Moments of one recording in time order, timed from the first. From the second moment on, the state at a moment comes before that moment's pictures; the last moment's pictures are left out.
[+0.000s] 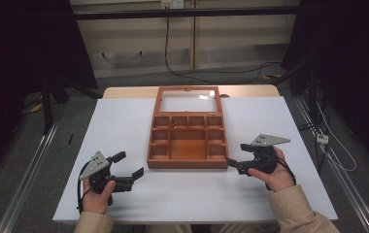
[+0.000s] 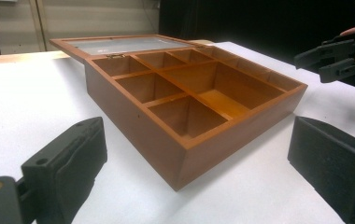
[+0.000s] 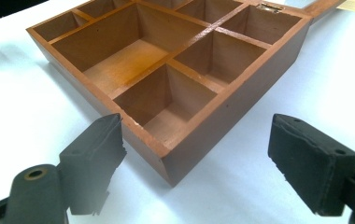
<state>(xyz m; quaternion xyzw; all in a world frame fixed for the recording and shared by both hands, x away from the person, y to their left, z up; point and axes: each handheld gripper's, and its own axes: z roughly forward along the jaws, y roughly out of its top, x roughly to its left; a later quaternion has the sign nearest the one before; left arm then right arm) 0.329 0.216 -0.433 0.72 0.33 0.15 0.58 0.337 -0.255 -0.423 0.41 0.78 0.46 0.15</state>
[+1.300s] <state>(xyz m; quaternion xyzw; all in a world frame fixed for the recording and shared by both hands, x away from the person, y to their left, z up) 0.327 0.217 -0.433 0.73 0.33 0.15 0.58 0.306 -0.292 -0.444 0.43 0.76 0.45 0.16</state>
